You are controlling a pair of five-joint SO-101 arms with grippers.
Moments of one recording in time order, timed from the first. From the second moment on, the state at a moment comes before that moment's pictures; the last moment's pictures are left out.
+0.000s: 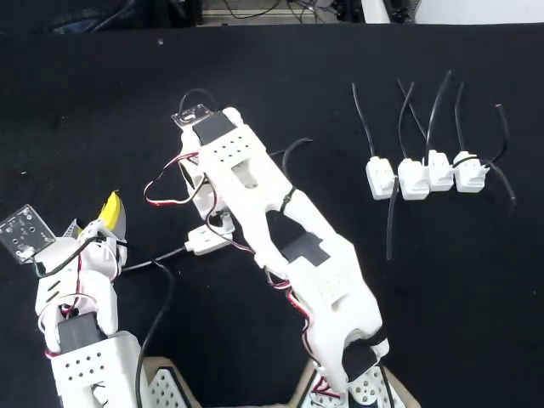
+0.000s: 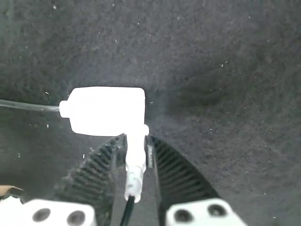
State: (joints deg) left arm -25.0 -95.0 91.6 38.4 18.1; right arm -35.3 38.9 -31.9 99.4 -8.4
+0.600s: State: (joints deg) left arm -25.0 -95.0 91.6 38.4 18.1; right arm -38.0 39.3 -31.8 99.5 -11.0
